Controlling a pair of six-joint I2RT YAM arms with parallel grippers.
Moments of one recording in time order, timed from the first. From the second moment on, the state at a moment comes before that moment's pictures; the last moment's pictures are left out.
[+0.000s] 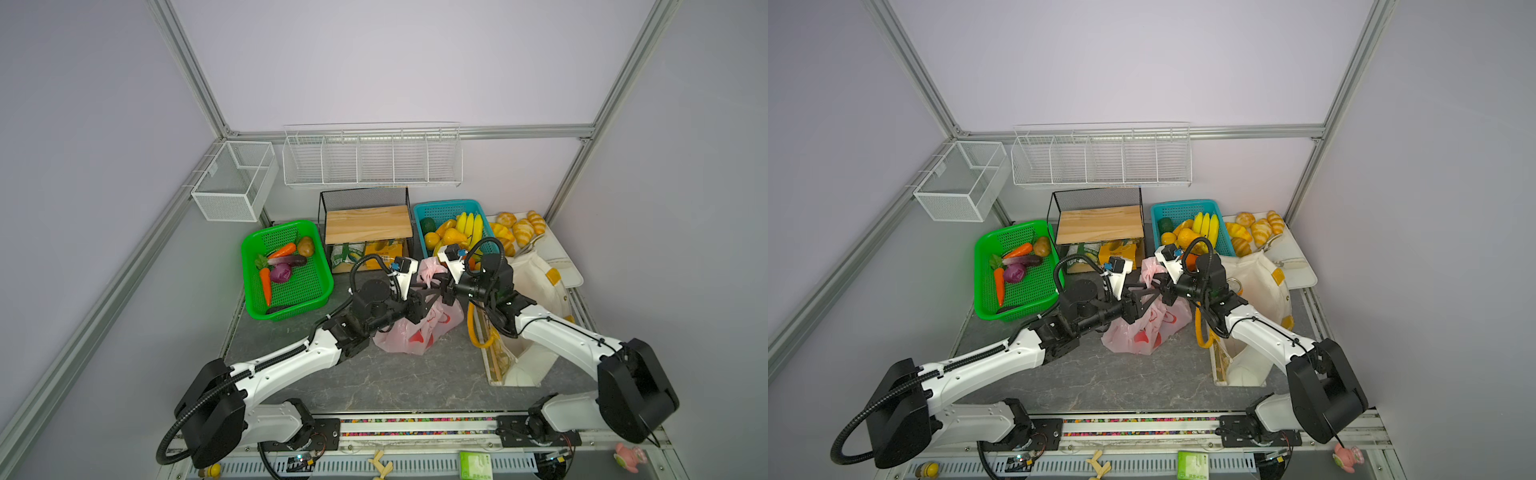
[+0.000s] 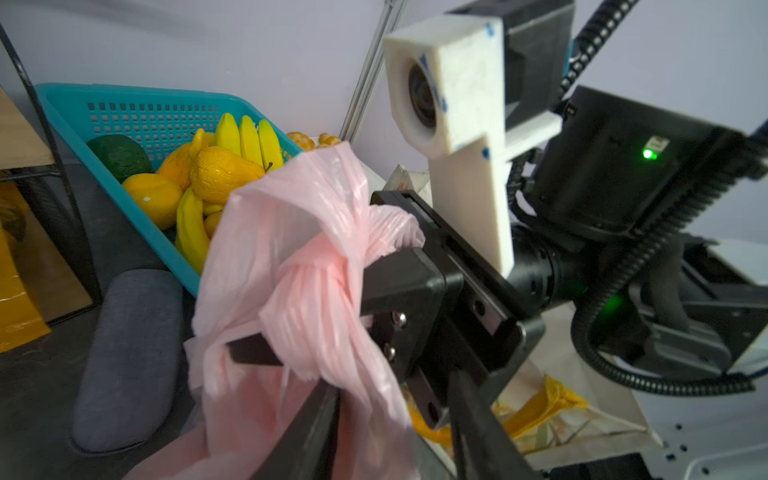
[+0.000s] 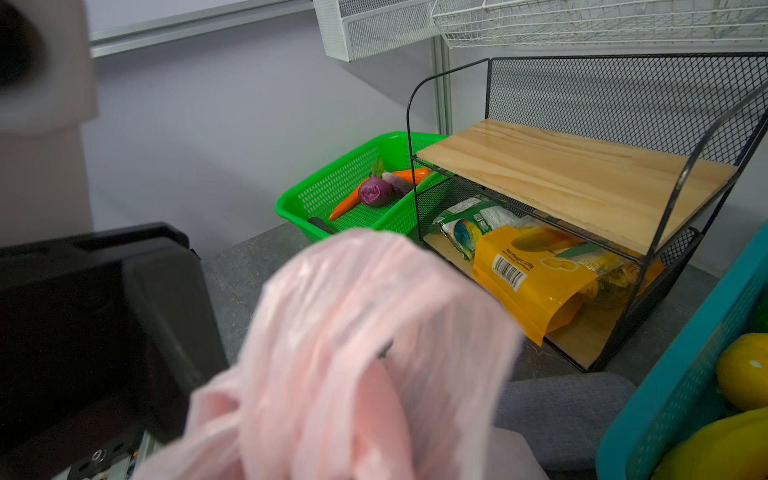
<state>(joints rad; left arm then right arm) -0.89 1.23 0.80 0.27 0.15 -0.41 0.52 1.38 0.81 0.35 -0.66 0.05</state>
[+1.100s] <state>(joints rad) -0.77 1.27 0.89 -0.08 0.16 0.38 0.53 1.38 0.81 0.33 -0.65 0.09</state>
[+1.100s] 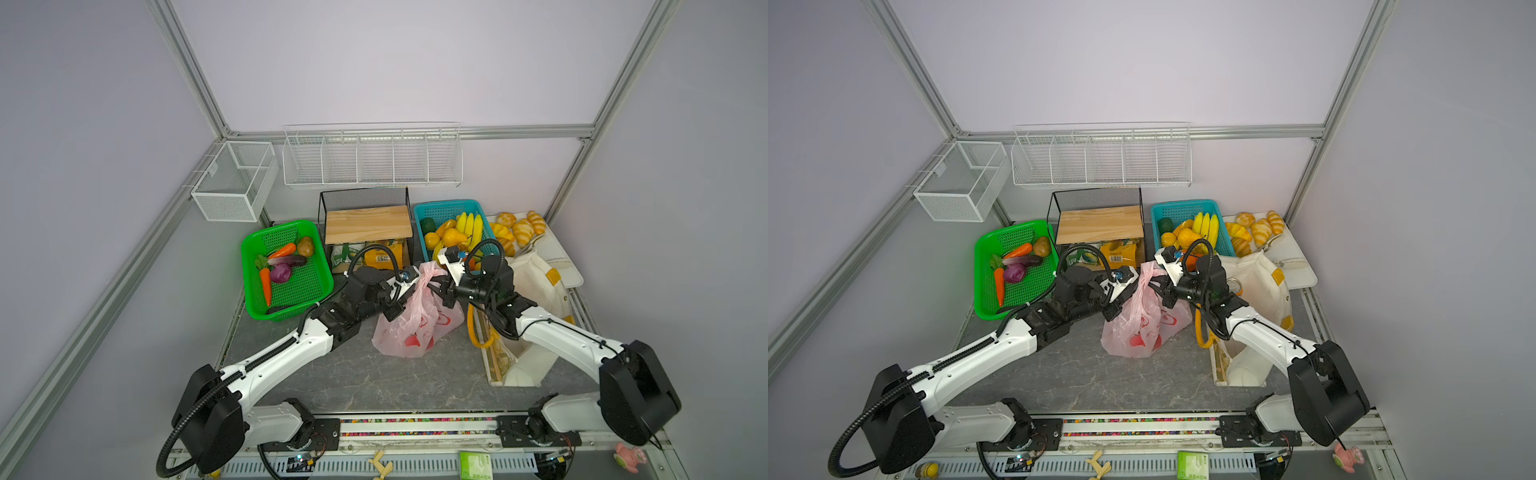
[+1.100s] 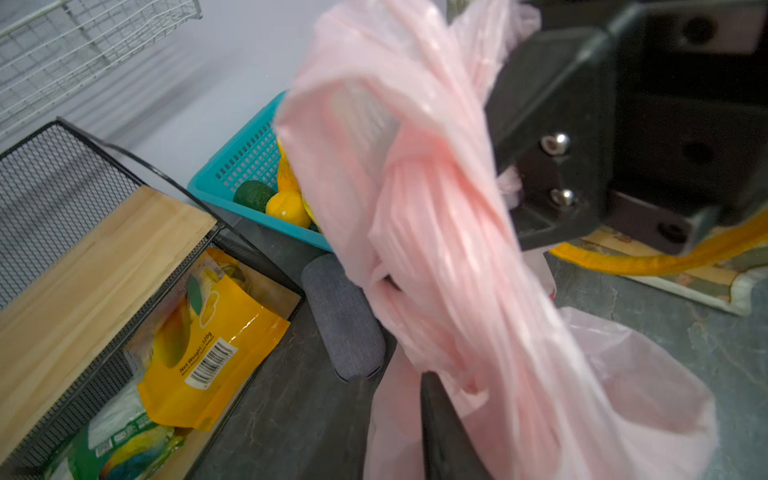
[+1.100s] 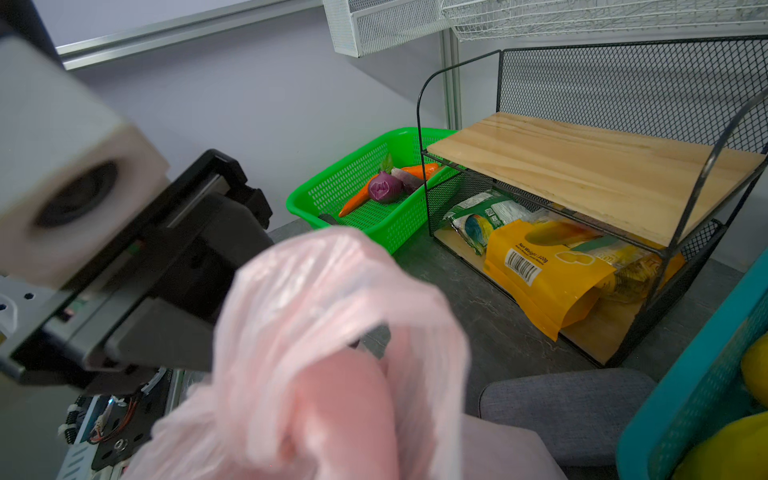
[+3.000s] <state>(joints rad) -0.77 1.28 0.86 0.10 0.17 0.41 0.62 1.37 0.92 0.08 -0.41 0.07</state>
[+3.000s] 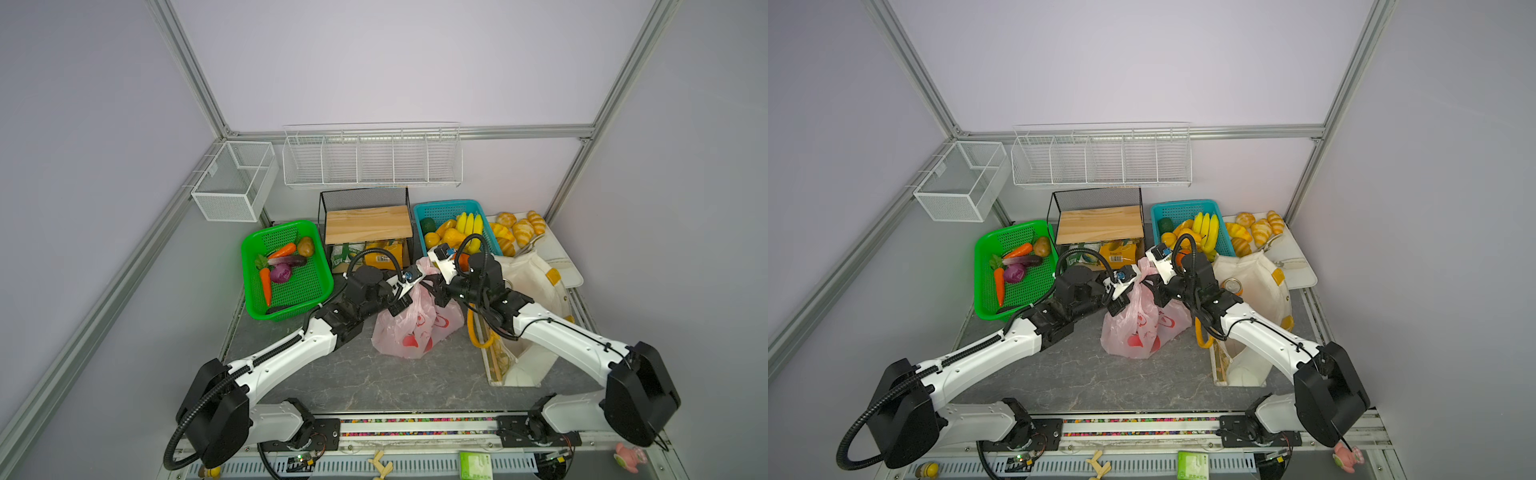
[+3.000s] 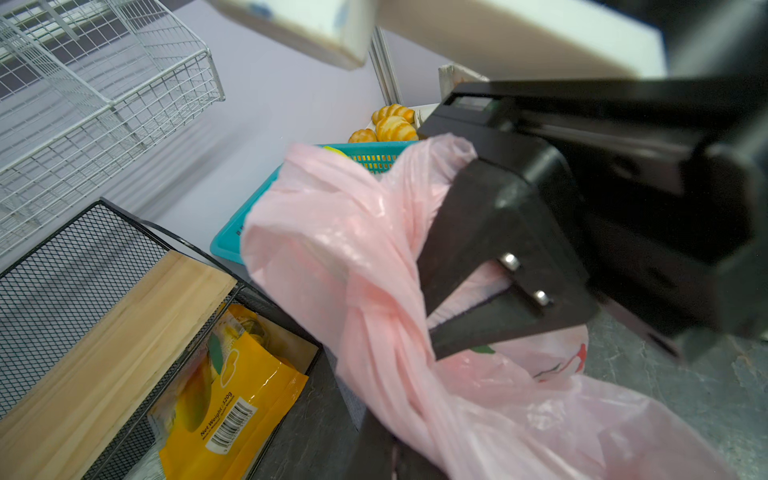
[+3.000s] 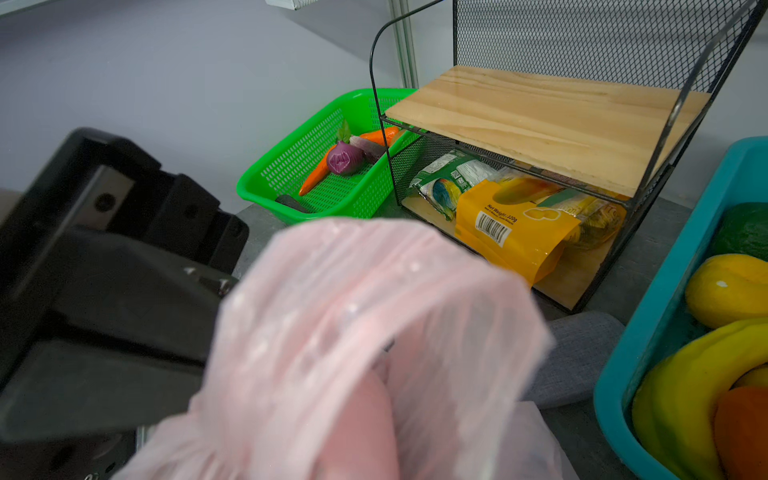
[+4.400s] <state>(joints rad) -0.75 1.21 0.81 0.05 0.14 0.36 0.53 1.07 0.91 -0.27 -0.36 -0.05</state>
